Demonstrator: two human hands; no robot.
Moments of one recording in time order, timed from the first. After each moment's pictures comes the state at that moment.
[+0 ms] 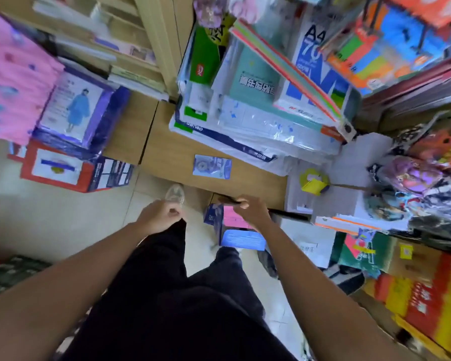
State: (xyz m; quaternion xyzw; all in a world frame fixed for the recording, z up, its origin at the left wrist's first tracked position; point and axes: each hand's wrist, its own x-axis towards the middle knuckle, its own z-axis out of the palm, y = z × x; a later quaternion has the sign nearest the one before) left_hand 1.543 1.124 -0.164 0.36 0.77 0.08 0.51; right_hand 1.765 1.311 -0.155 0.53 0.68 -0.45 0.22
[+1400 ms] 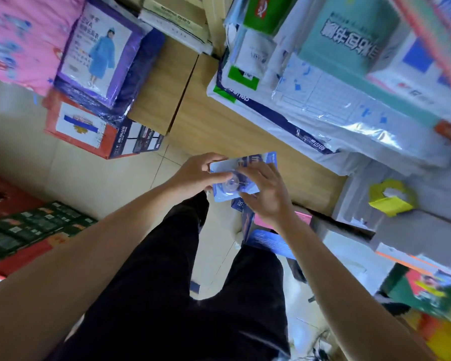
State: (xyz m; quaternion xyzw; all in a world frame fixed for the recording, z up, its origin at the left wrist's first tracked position) left_hand 1.518 1.198 -0.195 0.10 0.72 0.32 0.61; right_hand 1.698 1.316 -0.250 0.21 0.89 -0.40 -0.06
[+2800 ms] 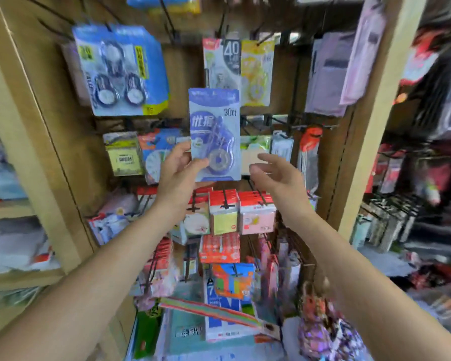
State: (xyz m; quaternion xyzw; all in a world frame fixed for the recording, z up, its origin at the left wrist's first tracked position) left_hand 1.635 1.449 0.405 0.47 0.46 0.71 0.25; right_hand 1.828 1.516 0.381 0.27 0.65 -0.43 -0.56
